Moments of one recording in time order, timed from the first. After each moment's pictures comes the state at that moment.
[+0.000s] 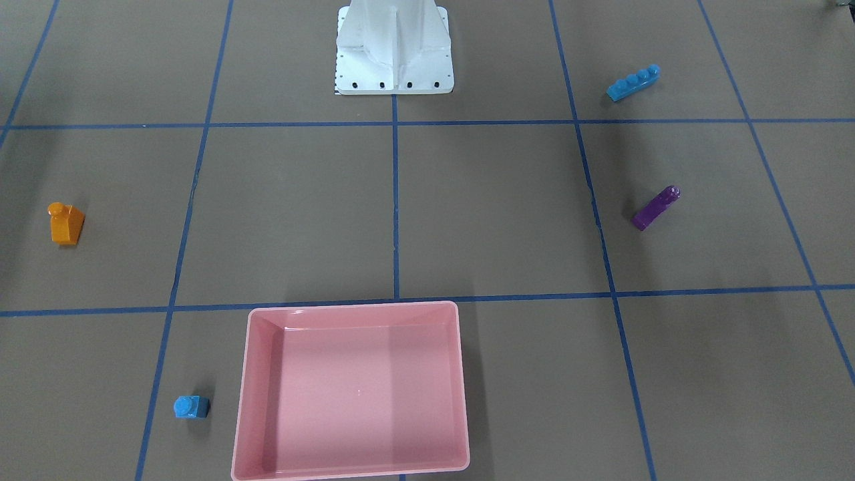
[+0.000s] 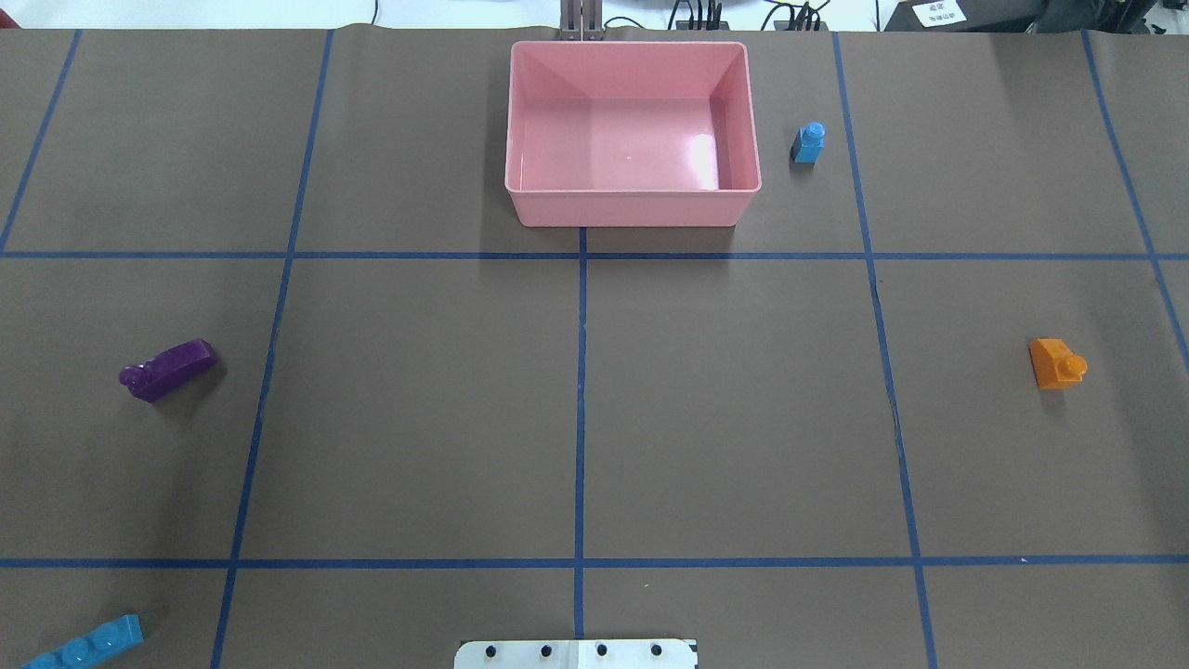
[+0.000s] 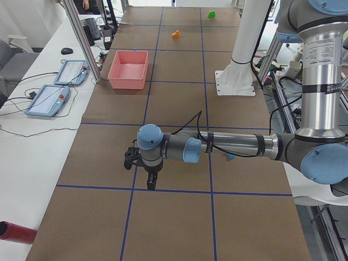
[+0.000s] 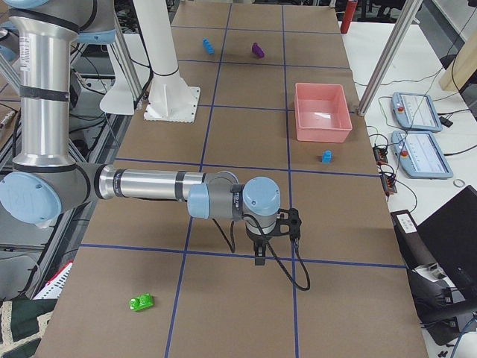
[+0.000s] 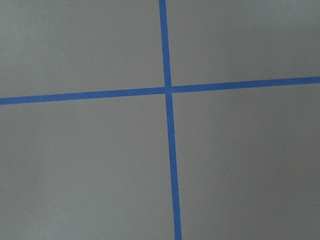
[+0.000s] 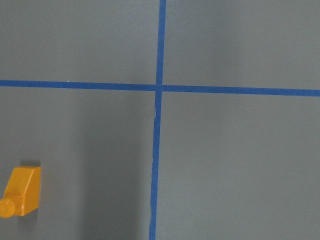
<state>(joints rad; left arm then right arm) -1.51 -1.49 -1.68 -1.68 -2.35 -0.07 1.62 -1.66 1.68 -1.56 2.38 -0.04</state>
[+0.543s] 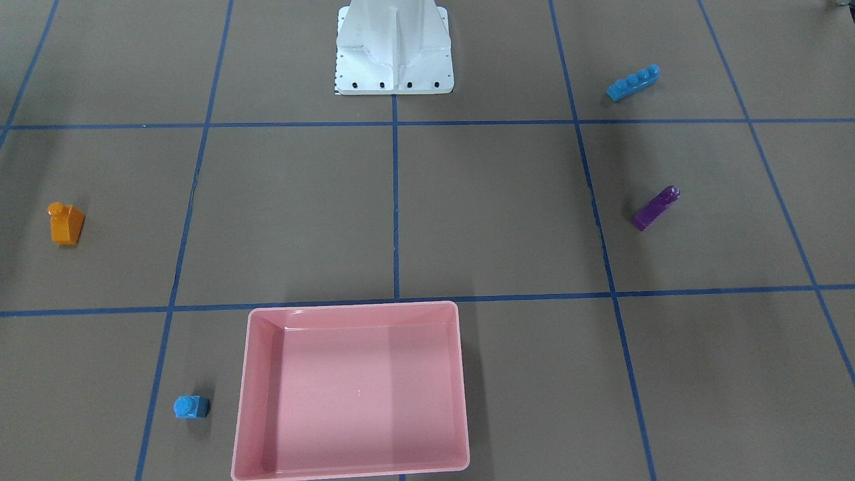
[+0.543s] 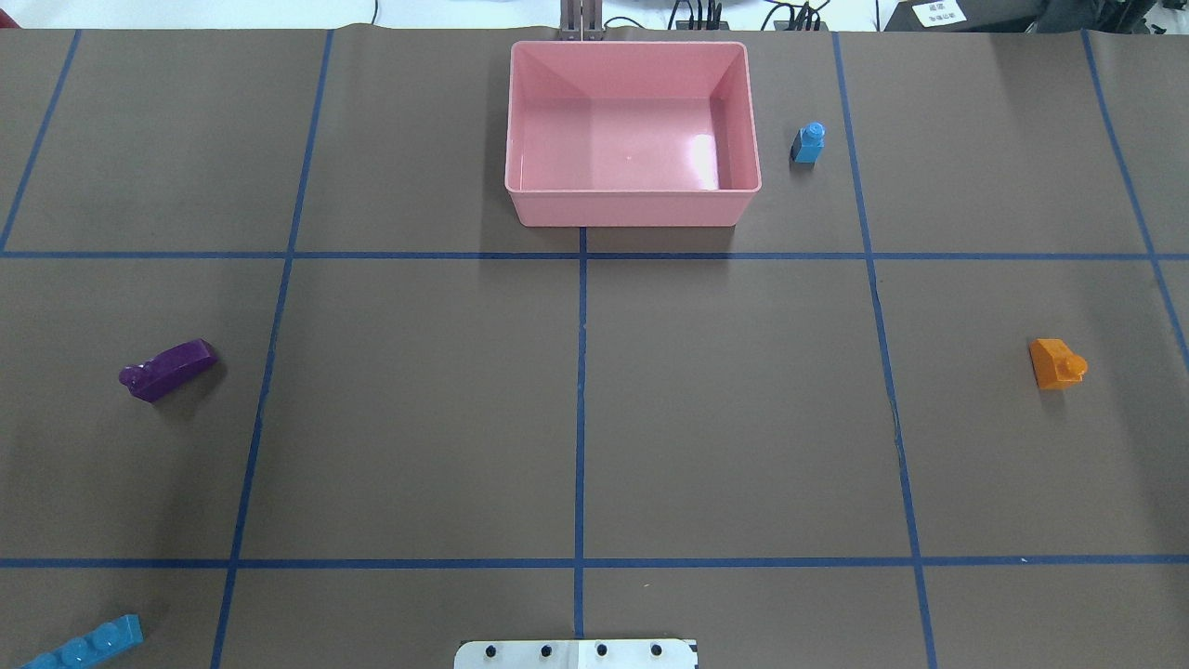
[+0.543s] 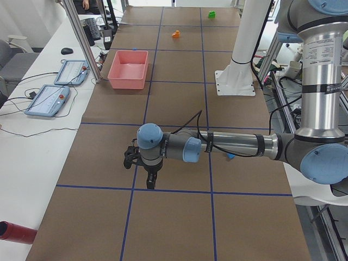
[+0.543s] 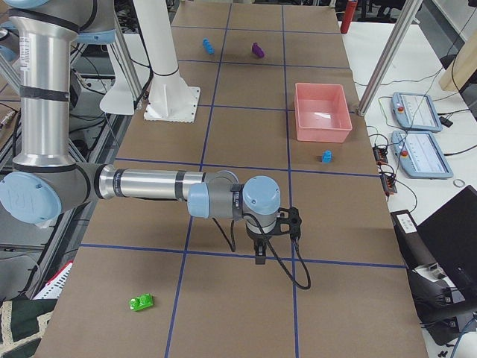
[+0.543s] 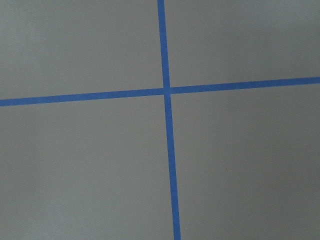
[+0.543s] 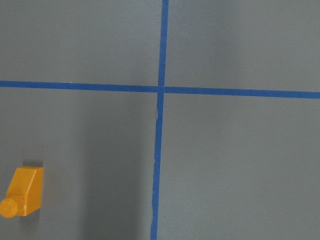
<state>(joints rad) -1.51 -1.50 -1.69 -1.69 -2.36 -0.07 1.62 -1.66 1.68 -1.56 2.38 -0.04</state>
